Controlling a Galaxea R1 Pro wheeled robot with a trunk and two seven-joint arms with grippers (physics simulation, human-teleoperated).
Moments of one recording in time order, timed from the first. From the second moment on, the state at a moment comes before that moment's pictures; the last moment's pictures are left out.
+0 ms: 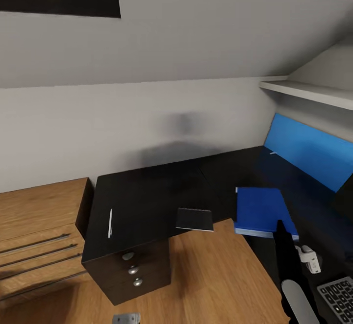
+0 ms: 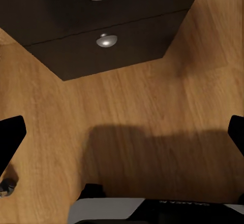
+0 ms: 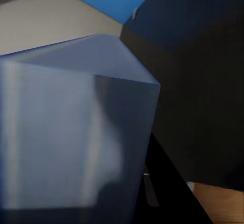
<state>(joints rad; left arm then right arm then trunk) 0.00 -0.05 -0.22 -0.91 0.16 0.10 0.25 -0.12 -0.05 -0.09 -1.43 -1.18 -0.34 -0.15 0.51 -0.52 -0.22</state>
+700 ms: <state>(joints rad) 0.00 -0.05 -0.14 -0.90 0.16 0.10 0.24 -0.13 0.00 -0.02 -1.40 -1.18 -0.34 -0.09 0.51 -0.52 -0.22</state>
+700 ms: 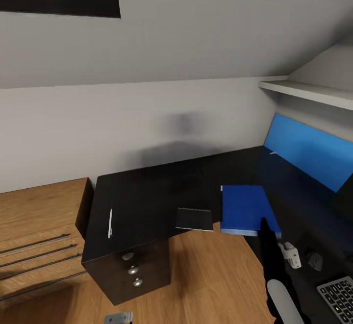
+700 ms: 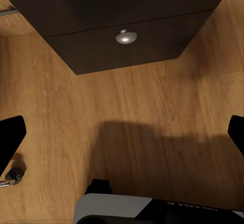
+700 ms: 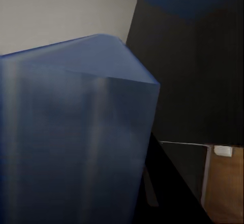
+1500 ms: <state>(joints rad) 0.00 -0.06 -0.14 -0.90 0.16 0.10 0.24 -0.65 -0.05 -0.18 -0.68 -1.19 -0.47 -0.08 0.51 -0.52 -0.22</state>
